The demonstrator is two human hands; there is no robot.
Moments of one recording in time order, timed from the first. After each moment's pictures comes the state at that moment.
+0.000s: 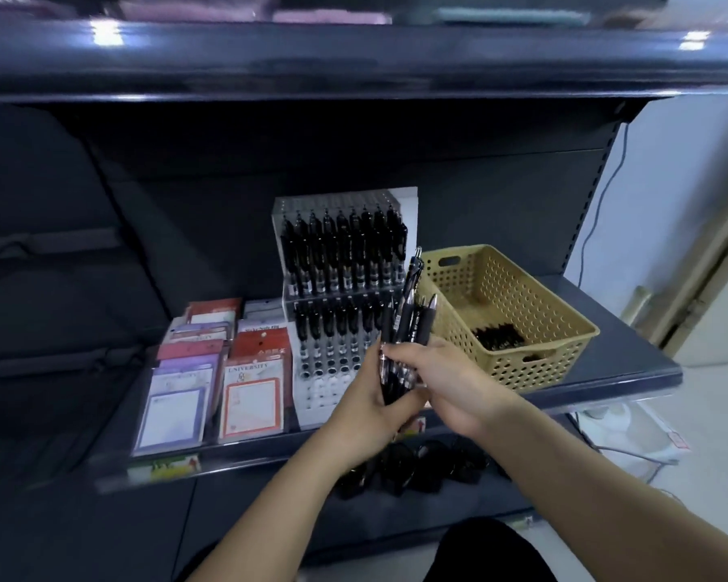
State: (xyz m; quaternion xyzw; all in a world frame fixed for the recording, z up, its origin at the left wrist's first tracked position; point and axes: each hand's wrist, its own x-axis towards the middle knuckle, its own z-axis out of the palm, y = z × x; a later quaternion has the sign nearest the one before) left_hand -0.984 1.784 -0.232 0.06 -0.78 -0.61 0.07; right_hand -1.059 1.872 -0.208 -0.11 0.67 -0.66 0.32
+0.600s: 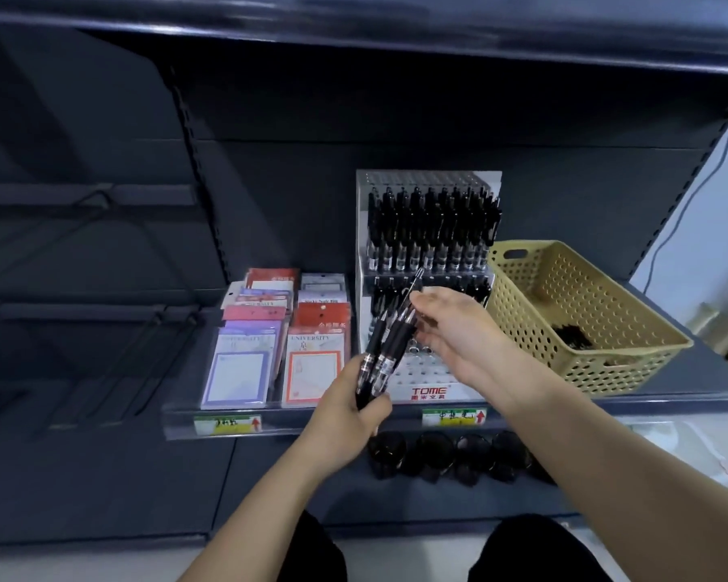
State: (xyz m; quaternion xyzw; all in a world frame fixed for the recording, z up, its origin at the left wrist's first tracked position) left_hand -0.926 1.702 -0.276 0.14 -0.77 -0.60 0.14; right_hand -1.050 1.794 -0.200 -0.11 0.66 -0.68 0.28
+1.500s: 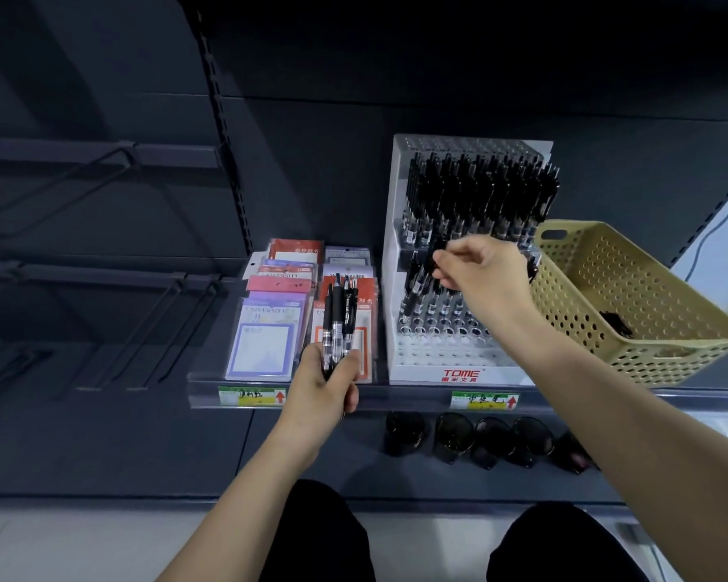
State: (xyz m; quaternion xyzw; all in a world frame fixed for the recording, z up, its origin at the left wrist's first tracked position) left_hand -0.903 1.664 -0.293 0.29 -0.66 -0.66 0.21; right_hand -1.063 1.771 -0.199 -0.25 0.79 -0.55 0.03
